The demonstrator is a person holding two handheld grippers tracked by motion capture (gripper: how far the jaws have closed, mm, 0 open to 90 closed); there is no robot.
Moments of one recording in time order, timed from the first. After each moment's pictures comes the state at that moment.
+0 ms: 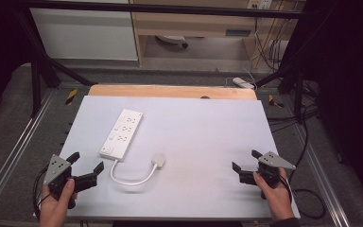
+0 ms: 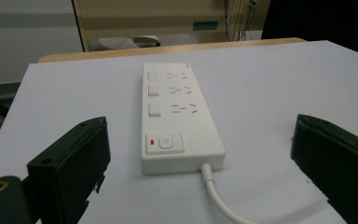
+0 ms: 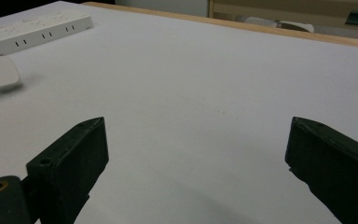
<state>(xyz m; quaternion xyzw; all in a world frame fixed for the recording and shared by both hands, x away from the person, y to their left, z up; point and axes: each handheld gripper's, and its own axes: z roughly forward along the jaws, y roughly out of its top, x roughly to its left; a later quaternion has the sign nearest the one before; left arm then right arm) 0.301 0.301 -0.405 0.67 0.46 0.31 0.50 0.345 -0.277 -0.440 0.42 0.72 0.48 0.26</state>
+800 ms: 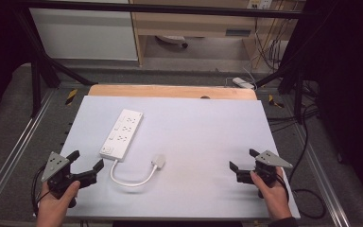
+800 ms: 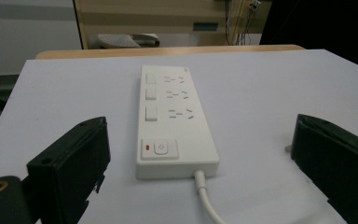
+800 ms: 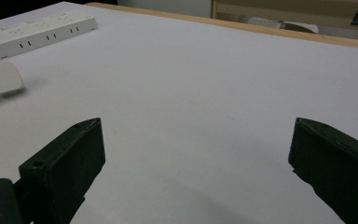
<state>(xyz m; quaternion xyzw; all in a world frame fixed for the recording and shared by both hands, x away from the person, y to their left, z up) 0.304 0.299 -0.396 0.66 0.48 0.29 0.50 0.348 -0.271 -0.438 0.42 0.72 0.49 0.26</state>
